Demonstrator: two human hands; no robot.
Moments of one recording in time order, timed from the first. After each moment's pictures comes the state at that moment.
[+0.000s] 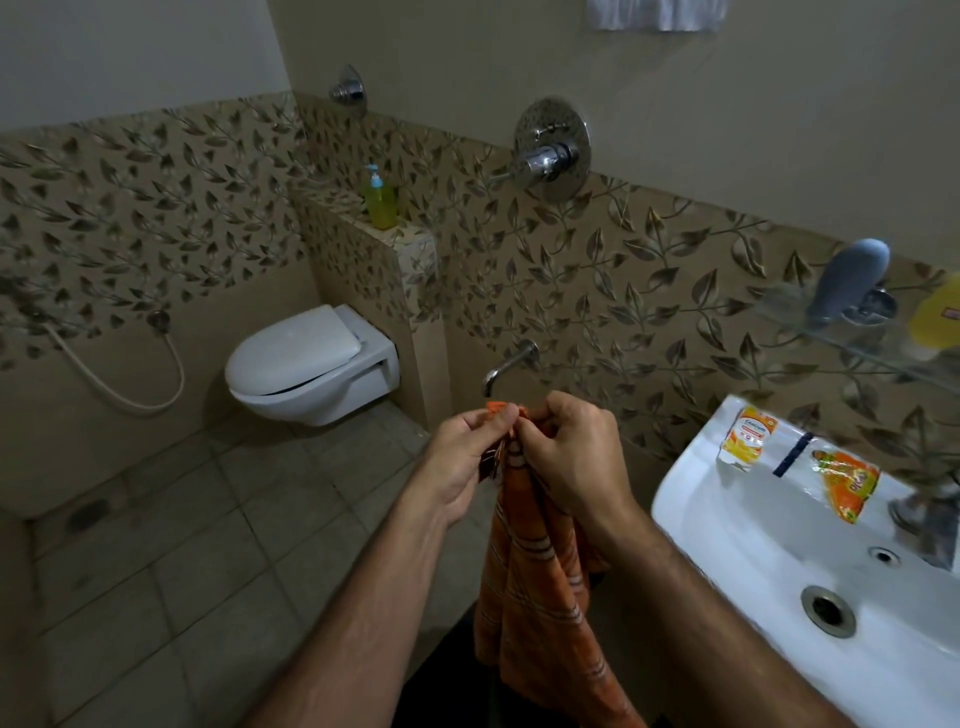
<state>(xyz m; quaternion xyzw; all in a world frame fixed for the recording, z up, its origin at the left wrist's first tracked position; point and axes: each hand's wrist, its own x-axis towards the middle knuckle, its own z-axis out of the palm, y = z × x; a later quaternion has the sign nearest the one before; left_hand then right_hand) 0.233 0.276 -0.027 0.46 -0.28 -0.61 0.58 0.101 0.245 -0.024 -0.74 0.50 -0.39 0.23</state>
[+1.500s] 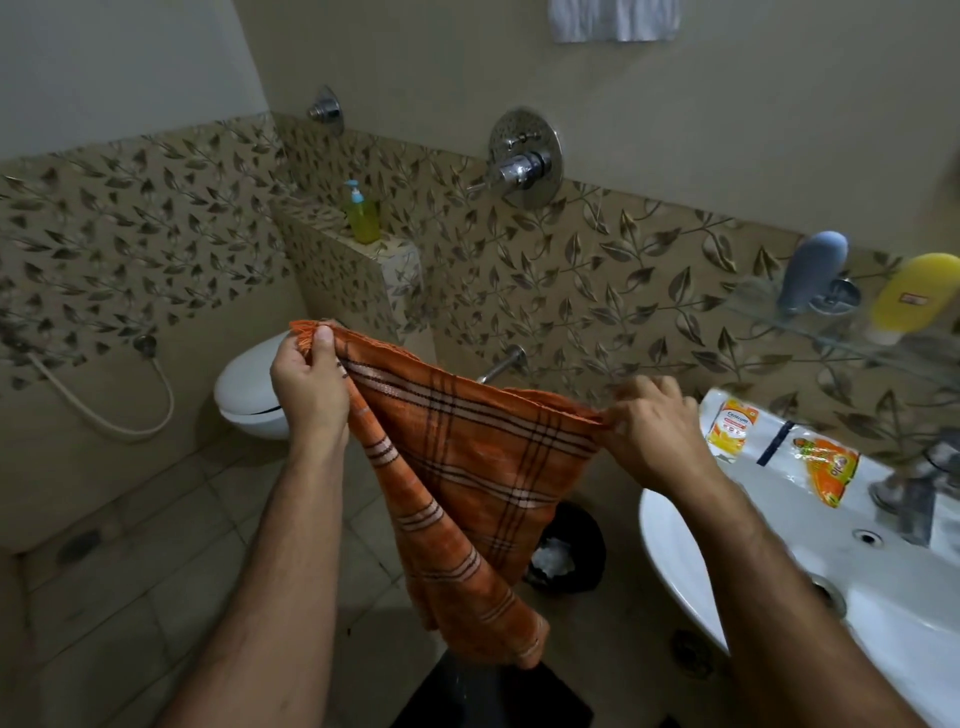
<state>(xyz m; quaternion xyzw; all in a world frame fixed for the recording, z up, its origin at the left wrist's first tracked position) 0.335 0.240 0.002 0.62 -0.29 -0.10 0.72 0.013 0.202 -0.026 -0.81 0.58 -0.10 0.00</state>
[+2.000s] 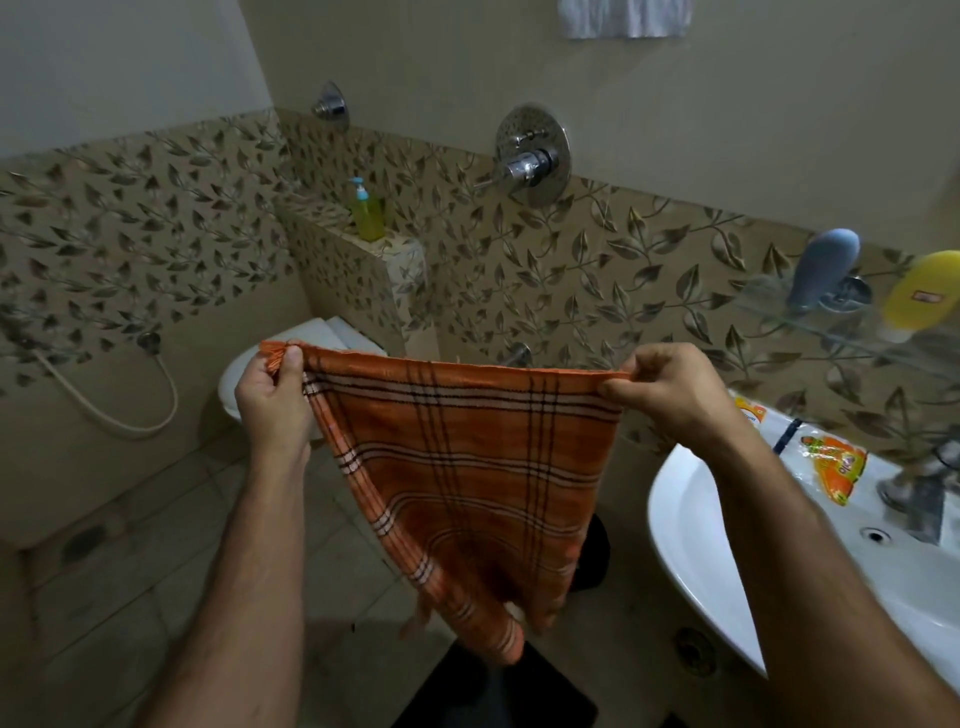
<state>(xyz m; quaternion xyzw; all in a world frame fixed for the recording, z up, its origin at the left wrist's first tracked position) 0.376 0.265 -0.013 0.60 -0.28 -0.13 0.74 0.019 0.204 0.027 -0.70 0.53 -0.34 0.34</state>
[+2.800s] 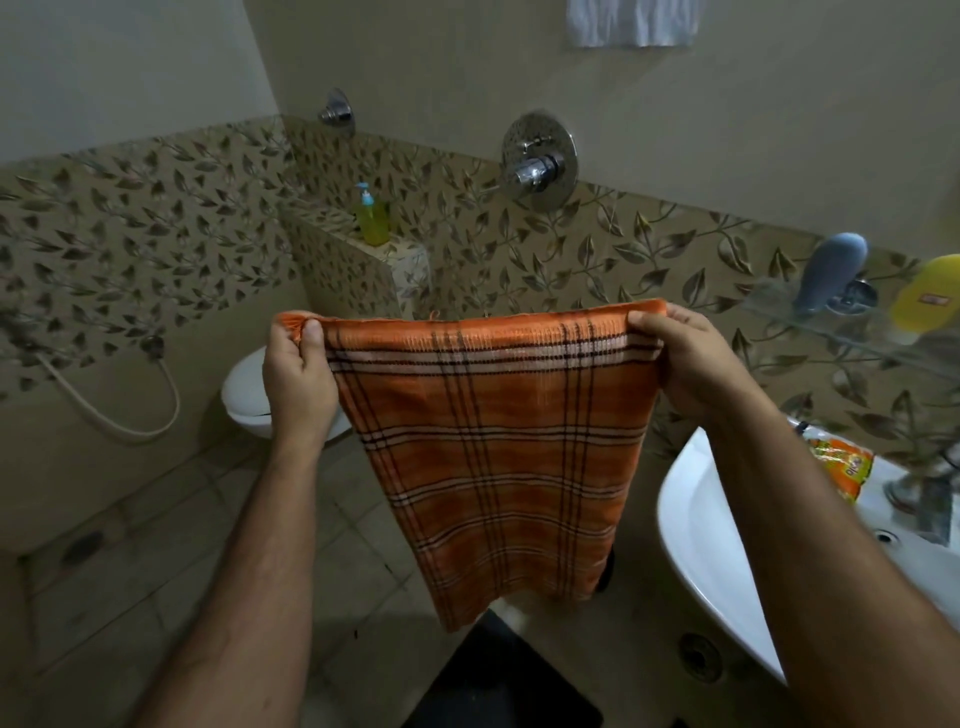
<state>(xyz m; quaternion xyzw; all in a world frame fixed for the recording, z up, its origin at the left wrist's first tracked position) 0.370 0.264 0.012 0.65 -0.41 -0.02 0.64 0.036 0.185 0.046 -0.52 0.37 -0.46 0.62</state>
